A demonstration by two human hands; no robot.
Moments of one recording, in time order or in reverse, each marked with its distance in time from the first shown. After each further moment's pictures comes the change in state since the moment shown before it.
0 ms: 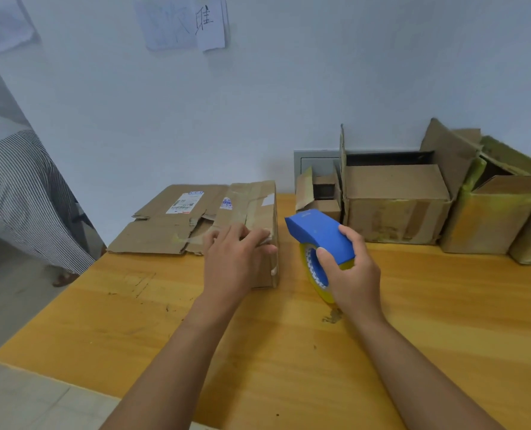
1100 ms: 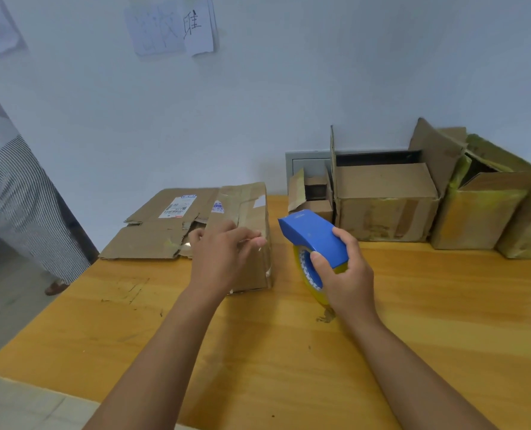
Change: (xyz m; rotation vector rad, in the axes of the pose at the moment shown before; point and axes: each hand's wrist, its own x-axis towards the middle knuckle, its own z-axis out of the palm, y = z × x) left_hand 0.013 -0.011 -0.005 -0.208 -0.079 -0.129; right_hand -0.006 0.000 -0.005 0.002 0.007 -0.031
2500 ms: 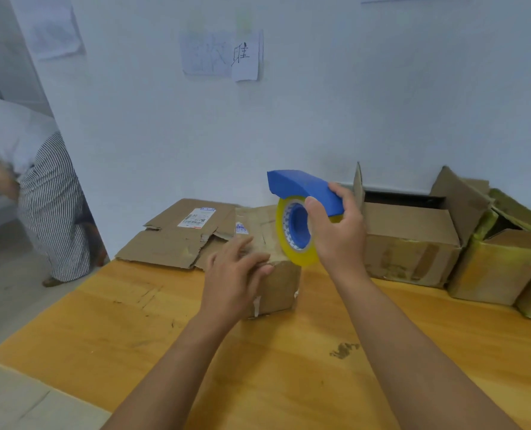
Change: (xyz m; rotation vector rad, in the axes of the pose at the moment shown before) left_hand -0.018 -0.024 0.002 -0.041 0.083 0.036; right_hand 0.070 -0.113 0.043 0.238 0.026 -0.125
